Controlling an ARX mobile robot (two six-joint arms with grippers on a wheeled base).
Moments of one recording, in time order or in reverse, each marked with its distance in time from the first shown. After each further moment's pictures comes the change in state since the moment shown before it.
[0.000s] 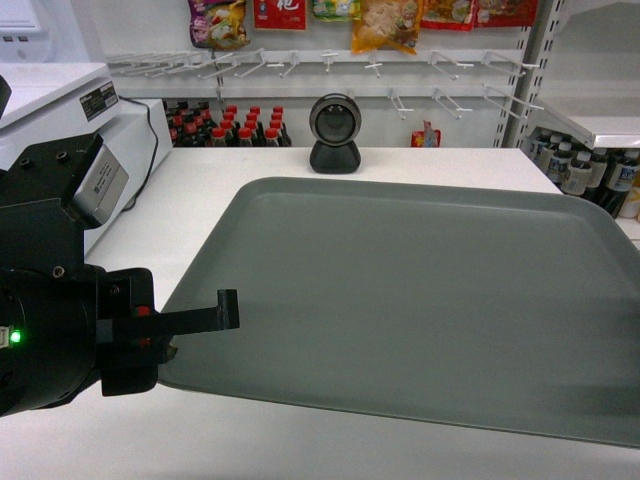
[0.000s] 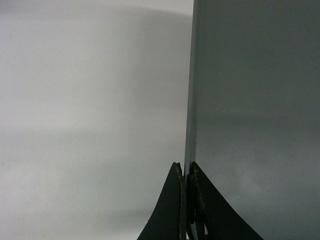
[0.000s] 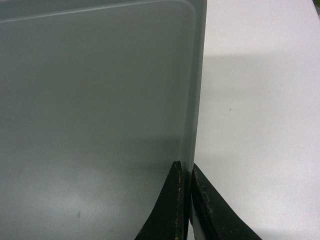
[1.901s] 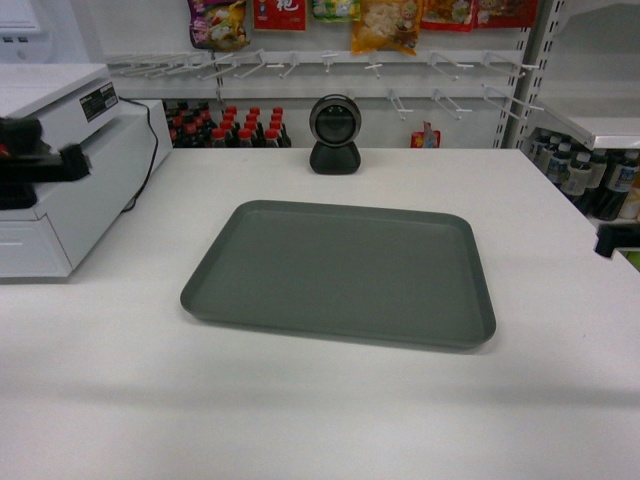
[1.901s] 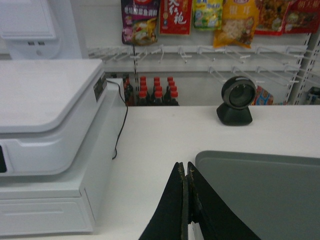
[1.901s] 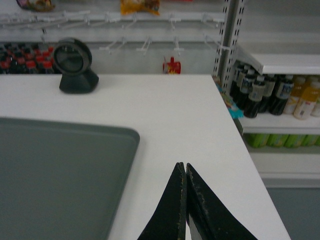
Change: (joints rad) left arm 0.300 0.177 -0.127 1.050 0.097 0.363; right arm 0.089 0.383 0.016 0.896 0.249 -0.170
